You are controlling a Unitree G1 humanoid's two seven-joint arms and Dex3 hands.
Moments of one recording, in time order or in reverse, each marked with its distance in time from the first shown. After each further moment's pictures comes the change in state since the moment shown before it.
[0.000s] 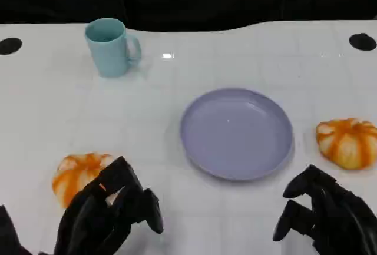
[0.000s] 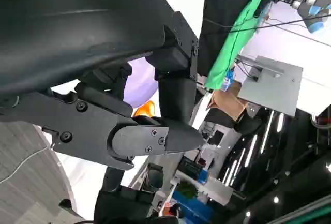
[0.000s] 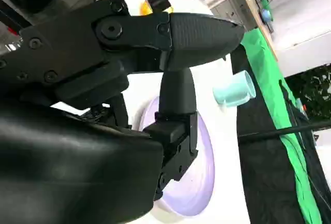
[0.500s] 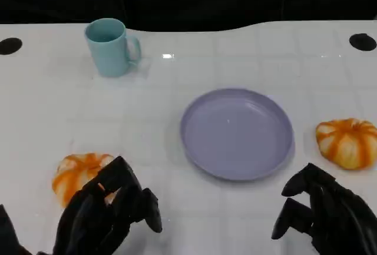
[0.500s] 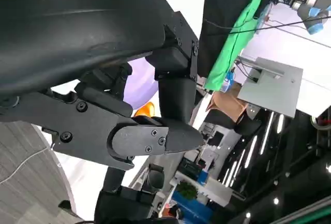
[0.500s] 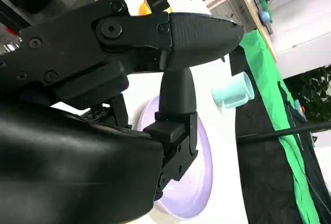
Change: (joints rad) left arm -0.003 -0.001 0.006 0.000 0.000 0.005 0.000; right arm -0.011 0.000 0.002 0.003 0.000 0.000 0.000
